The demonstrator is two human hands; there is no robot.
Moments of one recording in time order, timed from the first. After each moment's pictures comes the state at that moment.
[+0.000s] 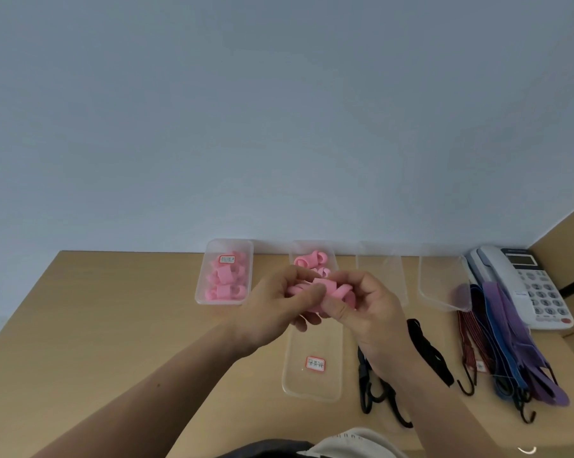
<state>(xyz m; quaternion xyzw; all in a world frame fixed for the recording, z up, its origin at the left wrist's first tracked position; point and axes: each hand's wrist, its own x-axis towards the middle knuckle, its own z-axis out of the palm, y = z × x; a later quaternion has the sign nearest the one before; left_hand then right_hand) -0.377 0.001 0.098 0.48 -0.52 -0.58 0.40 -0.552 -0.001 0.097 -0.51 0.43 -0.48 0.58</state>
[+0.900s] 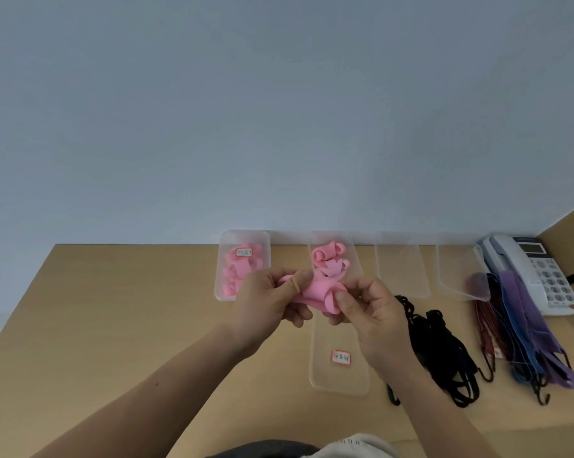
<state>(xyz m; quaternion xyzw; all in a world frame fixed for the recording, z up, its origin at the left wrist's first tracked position) -0.316 -0.007 0.066 0.46 -0.42 -0.62 0.47 -0.495 -0.001 0.061 -0.51 0.48 -0.50 0.51</state>
